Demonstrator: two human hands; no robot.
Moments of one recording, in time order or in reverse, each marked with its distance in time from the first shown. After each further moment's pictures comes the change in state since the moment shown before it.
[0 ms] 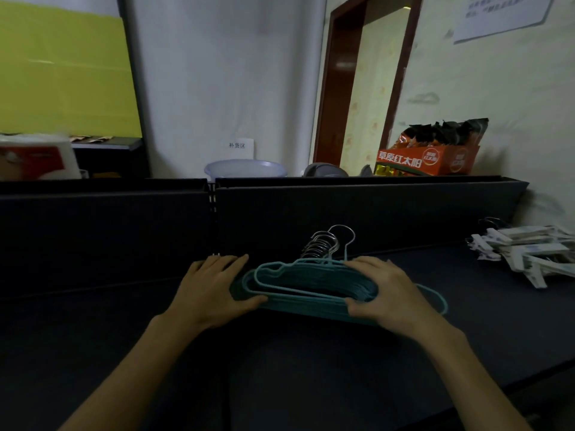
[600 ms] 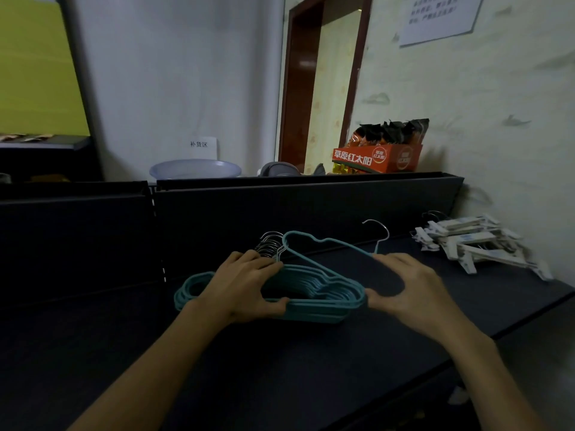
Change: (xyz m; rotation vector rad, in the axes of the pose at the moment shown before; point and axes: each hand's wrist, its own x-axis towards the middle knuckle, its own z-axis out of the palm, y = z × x) left_hand 0.052 0.113 0.007 -0.020 0.050 0.396; right_hand -0.054 0.054 -0.073 -0.036 0.125 0.249
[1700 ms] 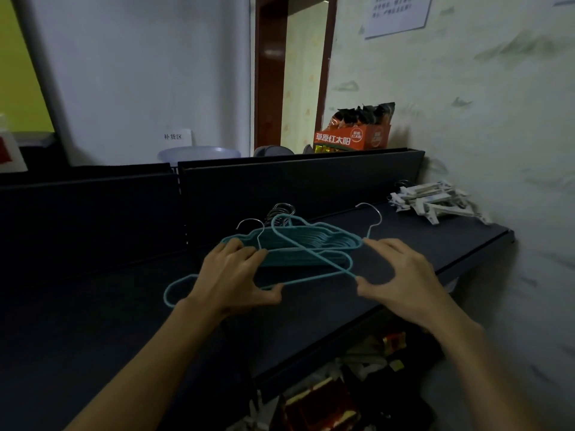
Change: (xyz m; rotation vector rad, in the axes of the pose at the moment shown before) left_hand -0.115 -0.003 -0.048 0.049 0.172 0.008; right_hand -0.116 -0.106 0.005 -0.022 0.085 0.042
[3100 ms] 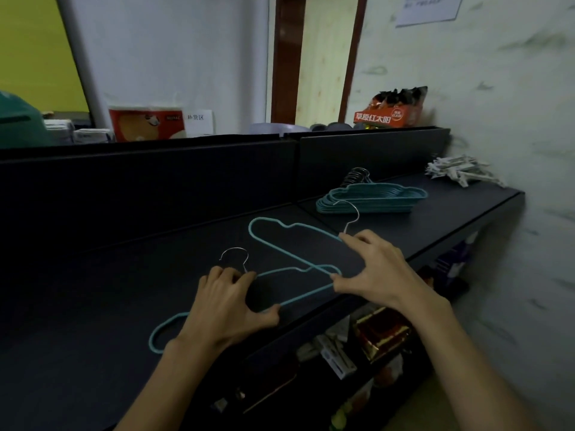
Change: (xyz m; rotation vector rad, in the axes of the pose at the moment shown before) left_hand -0.287 -0.170 -0.115 -0.240 -0.275 -0.189; right_hand -0.110 -0.301 0.117 -0.132 -0.166 0.024
